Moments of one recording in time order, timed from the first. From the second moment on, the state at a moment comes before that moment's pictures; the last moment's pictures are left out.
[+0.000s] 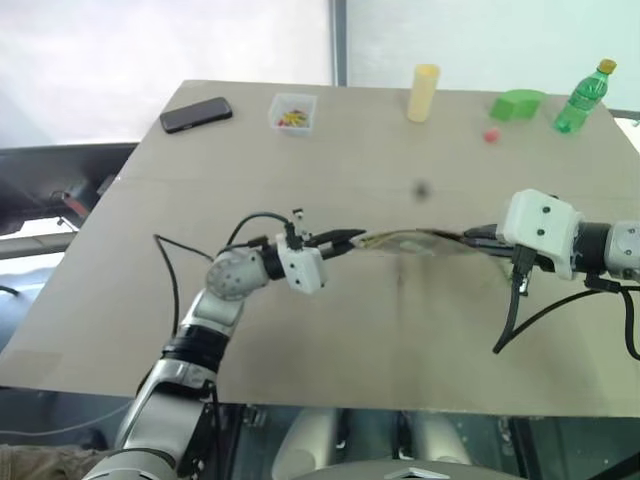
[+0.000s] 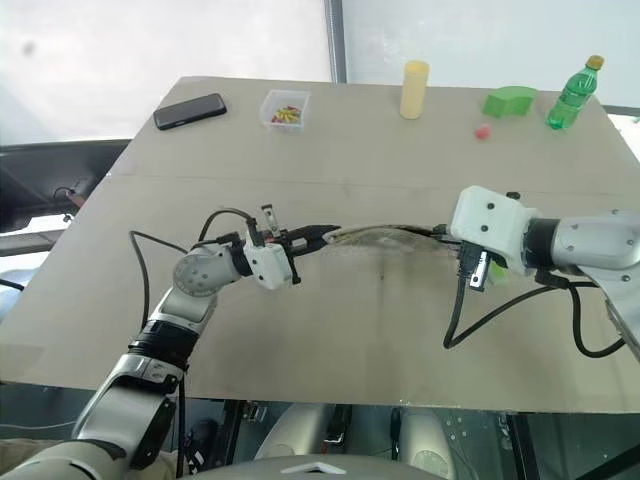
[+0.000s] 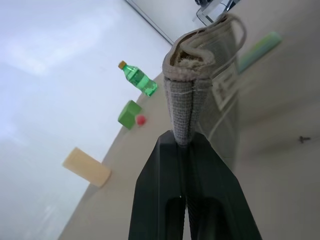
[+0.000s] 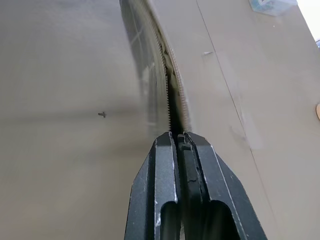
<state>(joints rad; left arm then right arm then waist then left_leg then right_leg) -0.49 0.47 -0.19 0.41 0.03 -0.87 -0.81 -0.36 -1.08 -0.04 -0.65 0.37 0.69 0.91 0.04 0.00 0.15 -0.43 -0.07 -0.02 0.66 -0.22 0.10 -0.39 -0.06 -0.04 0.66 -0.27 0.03</state>
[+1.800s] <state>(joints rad) -0.28 0.41 -0.24 0.17 -0.57 -0.31 -1.22 -0.28 -1.00 0.07 -0.70 0.35 0.86 0.69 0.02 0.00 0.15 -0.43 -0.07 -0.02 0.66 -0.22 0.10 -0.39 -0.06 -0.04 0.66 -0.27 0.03</state>
